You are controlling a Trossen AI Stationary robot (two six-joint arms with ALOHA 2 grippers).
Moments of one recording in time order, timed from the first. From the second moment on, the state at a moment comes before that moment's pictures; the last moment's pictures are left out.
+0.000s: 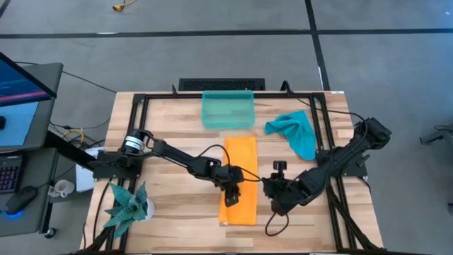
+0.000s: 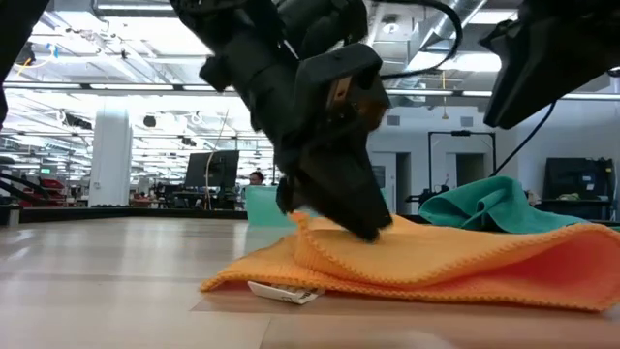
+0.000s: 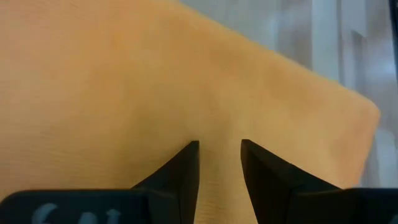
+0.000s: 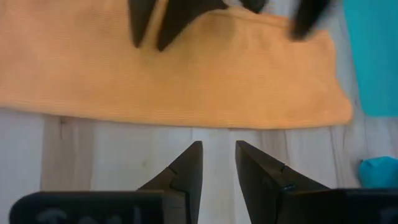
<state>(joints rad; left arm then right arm) -0.20 2.06 1.27 -0.06 0.12 -0.50 0.64 1.56 1.06 -0.81 0.53 0.47</state>
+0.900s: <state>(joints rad) -0.63 1.98 1.34 -0.22 -0.33 -0.02 0.85 1.65 1.06 -0.42 0.61 0.39</state>
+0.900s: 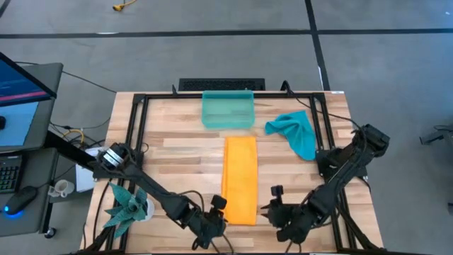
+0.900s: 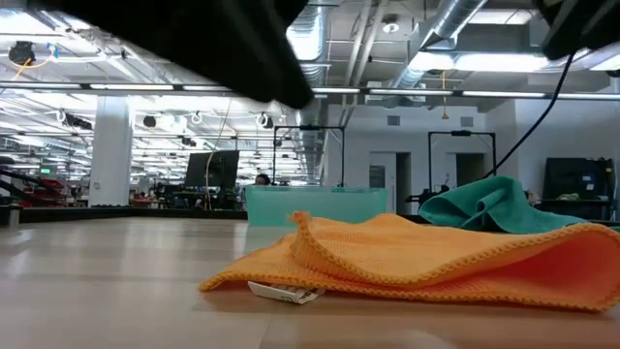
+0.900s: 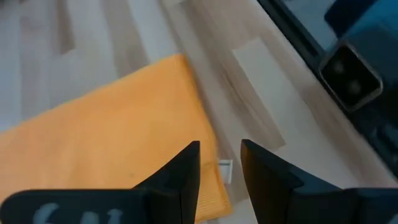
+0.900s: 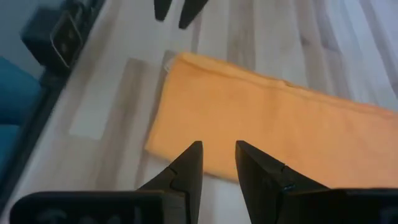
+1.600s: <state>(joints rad) -0.58 2.03 1.34 -0.23 -0.27 -0.07 0.81 1.90 1.06 -0.12 0.59 0.26</state>
